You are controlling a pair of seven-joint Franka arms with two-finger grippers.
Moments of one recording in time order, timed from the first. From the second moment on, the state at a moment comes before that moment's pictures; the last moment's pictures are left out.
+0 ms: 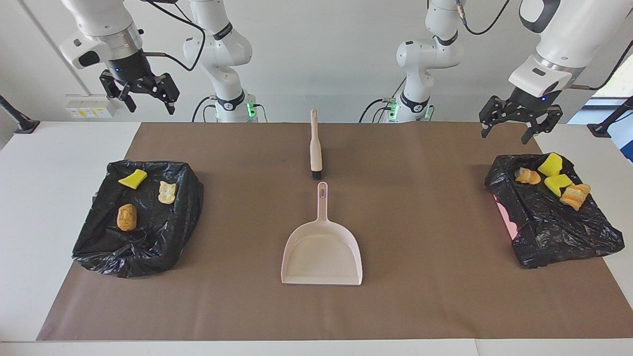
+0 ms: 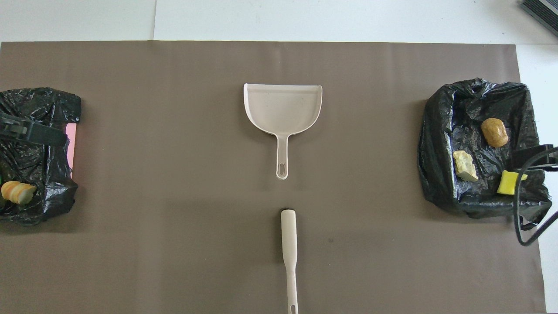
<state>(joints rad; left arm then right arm) -0.01 0.00 -0.05 -1.54 -0.02 1.60 0.22 0.01 -0.10 -0.05 -1.59 -0.04 1.47 0.03</state>
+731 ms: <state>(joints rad) -0.01 0.00 -0.05 -1.54 -0.02 1.59 0.22 0.01 -0.10 -0.05 -1.59 -0.04 1.47 0.03</state>
